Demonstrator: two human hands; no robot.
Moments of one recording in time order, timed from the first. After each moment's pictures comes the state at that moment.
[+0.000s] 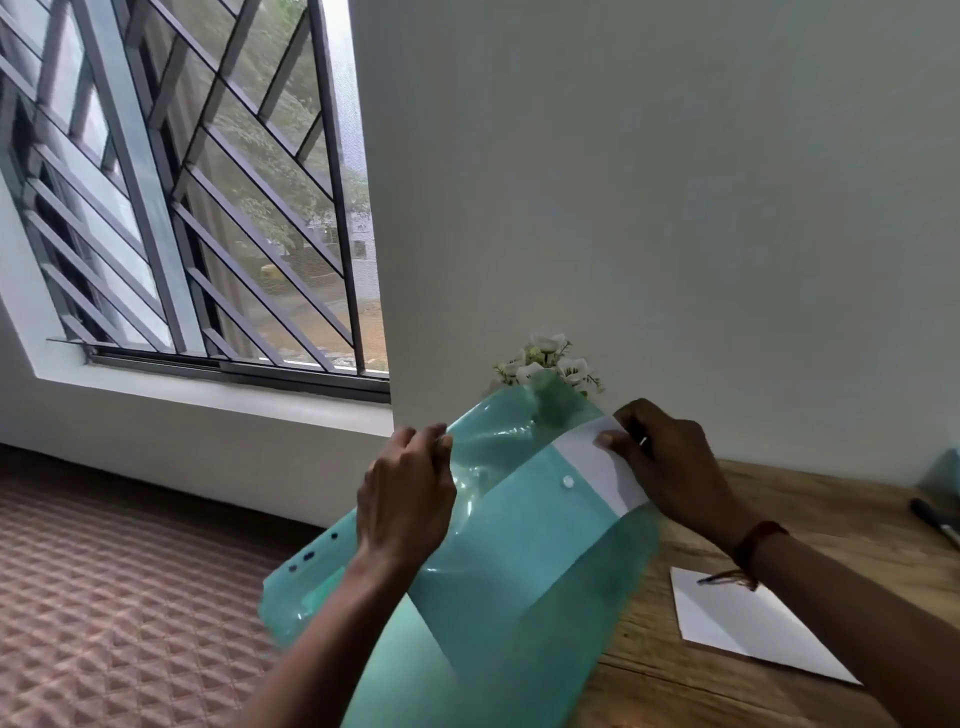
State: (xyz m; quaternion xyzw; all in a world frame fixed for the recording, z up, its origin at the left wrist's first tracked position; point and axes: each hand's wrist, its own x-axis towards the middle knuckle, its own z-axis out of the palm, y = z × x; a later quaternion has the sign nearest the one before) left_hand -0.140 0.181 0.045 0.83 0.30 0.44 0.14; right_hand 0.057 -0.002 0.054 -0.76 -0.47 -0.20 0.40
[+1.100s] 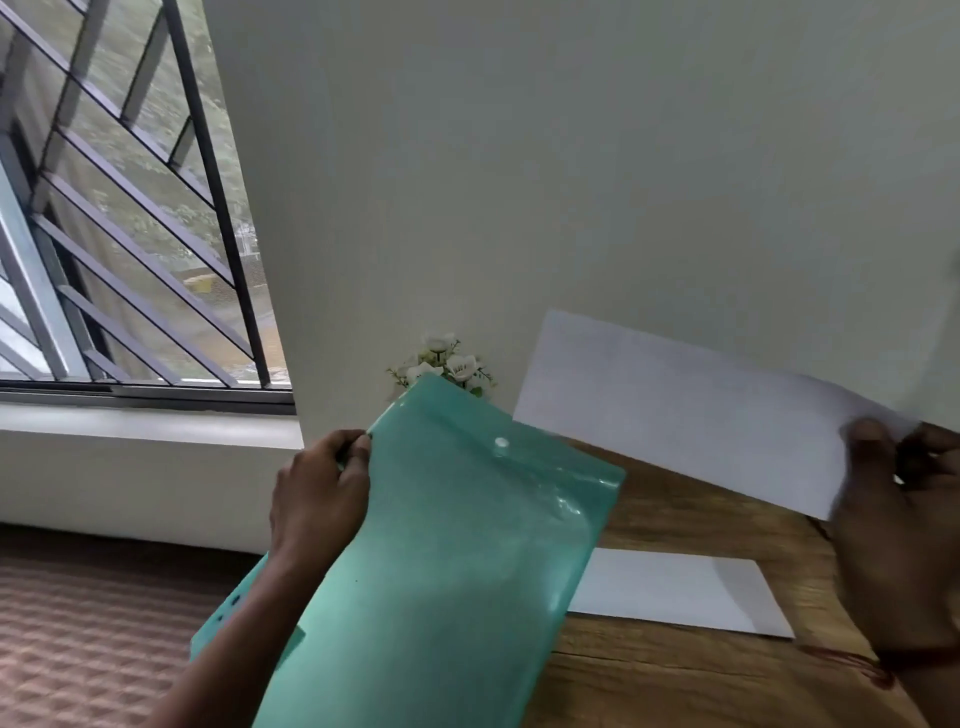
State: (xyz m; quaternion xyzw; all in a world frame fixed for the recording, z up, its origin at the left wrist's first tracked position) left_hand -0.113 0.140 0.054 0.80 0.31 0.44 0.27; right_hand 0.114 -0.231 0.017 -0.61 -0.09 -0.39 0.68
